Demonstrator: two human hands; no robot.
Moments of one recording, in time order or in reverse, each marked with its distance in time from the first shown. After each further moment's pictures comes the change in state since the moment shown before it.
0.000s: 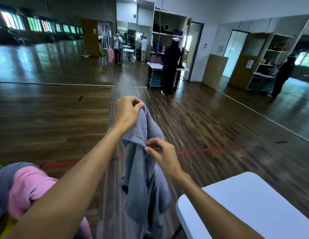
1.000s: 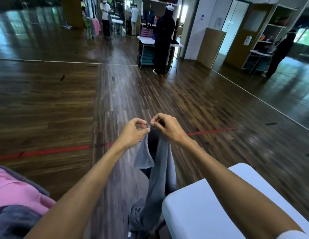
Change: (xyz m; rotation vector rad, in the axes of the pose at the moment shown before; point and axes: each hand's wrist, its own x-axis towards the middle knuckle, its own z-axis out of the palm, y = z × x) left_hand -0.023 -0.075 0.158 -0.349 -0.471 -0.478; right_hand 0.107 0.114 -0.086 -0.325 -0.154 0.150
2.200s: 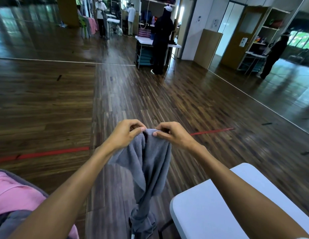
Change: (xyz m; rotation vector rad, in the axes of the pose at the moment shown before) left_hand -0.001 -0.008 -0.073 0.334 -0.163 0.358; right_hand -0.006 -0.012 0.018 0.058 -0.178 -0.071
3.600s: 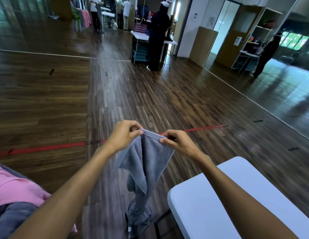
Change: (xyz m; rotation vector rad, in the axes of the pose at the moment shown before) left_hand -0.027 -0.001 0.006 0.046 0.065 -0.063; right_hand -0.050 0.012 0.019 0.023 0.067 0.140
